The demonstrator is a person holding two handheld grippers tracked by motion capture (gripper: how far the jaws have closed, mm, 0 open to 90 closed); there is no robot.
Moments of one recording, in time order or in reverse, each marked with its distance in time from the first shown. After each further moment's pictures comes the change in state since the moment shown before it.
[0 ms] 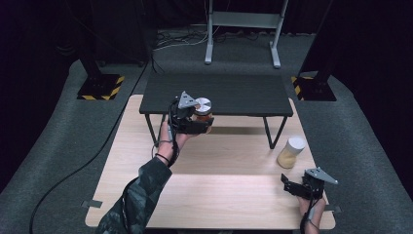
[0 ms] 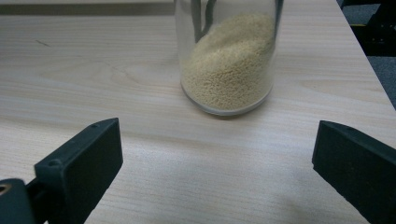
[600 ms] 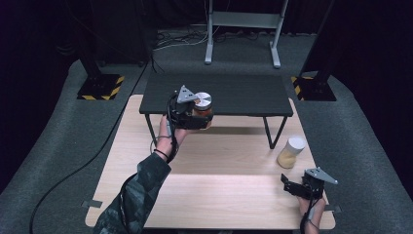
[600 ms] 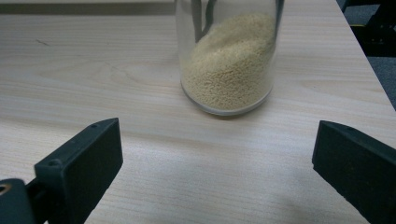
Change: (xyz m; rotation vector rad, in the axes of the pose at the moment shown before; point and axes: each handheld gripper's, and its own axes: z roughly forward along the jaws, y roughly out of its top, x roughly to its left) left arm 0.002 0.014 -0.006 -0.016 -0.001 0.010; right arm 0.001 0.000 0.000 0.000 -0.002 -0.004
